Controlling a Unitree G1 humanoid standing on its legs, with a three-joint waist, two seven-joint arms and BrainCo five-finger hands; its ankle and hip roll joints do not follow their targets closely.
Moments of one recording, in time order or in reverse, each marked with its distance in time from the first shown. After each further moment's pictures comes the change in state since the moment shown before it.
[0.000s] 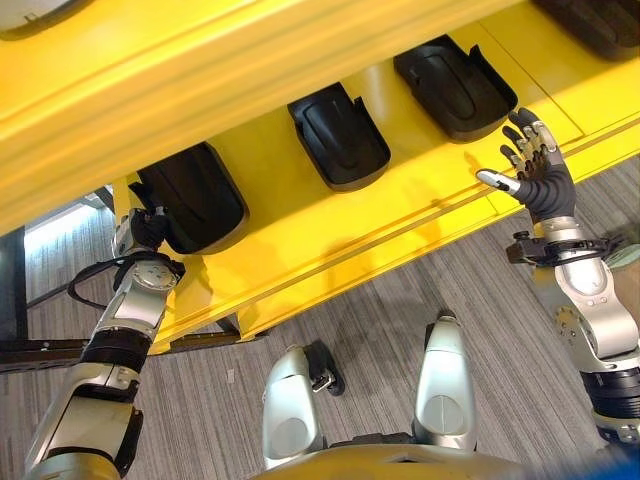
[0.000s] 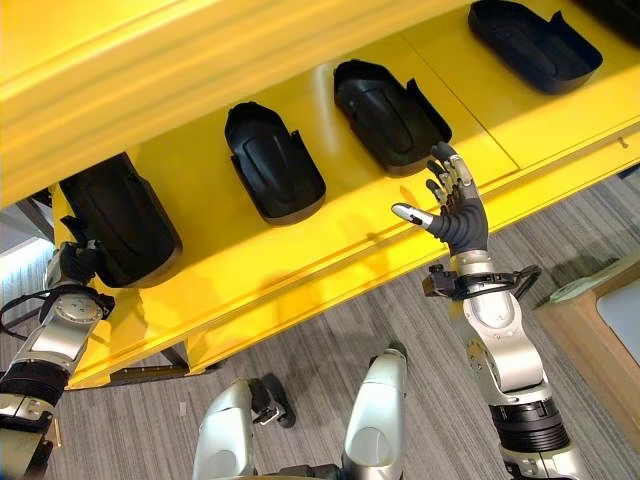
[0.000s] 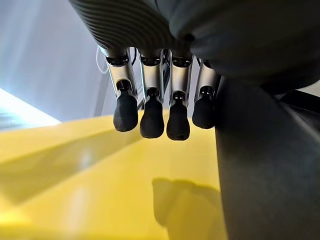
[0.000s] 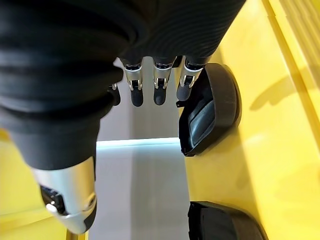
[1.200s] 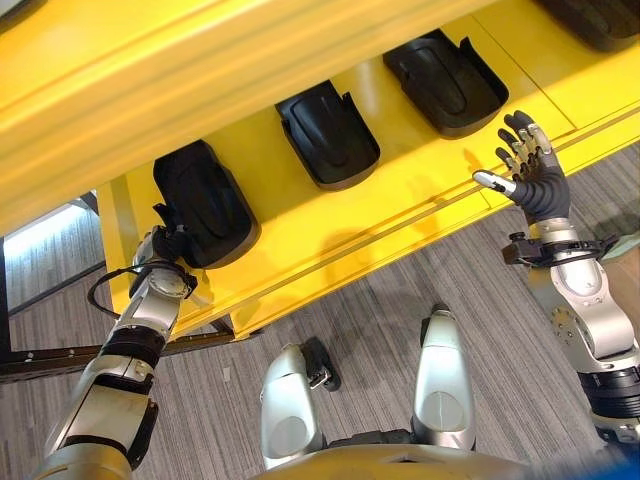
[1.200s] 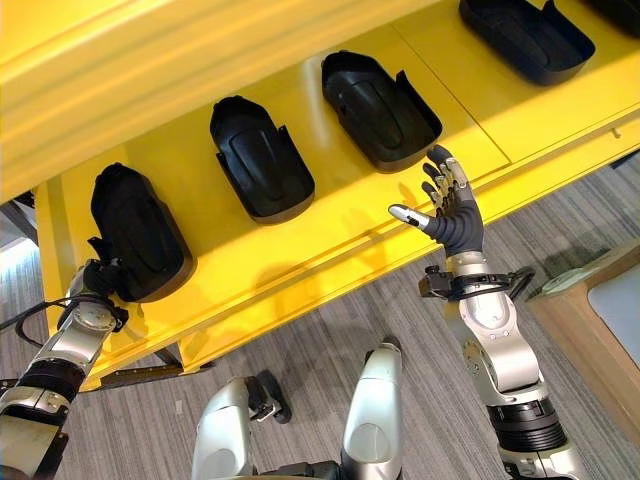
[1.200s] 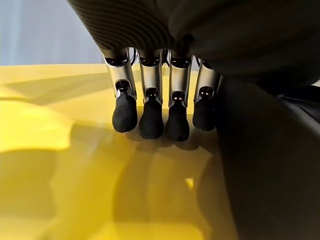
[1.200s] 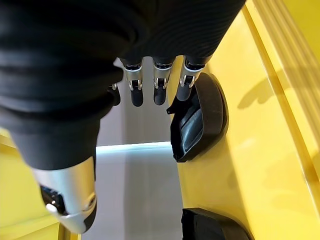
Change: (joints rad) left arm -0.068 -0.051 -0.073 0.197 0.031 -0.040 -0.062; right arm -0.003 -0.001 0.025 0.005 0.019 -0.006 -0.018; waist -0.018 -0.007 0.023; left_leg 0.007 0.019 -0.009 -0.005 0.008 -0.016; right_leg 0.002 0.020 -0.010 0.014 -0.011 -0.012
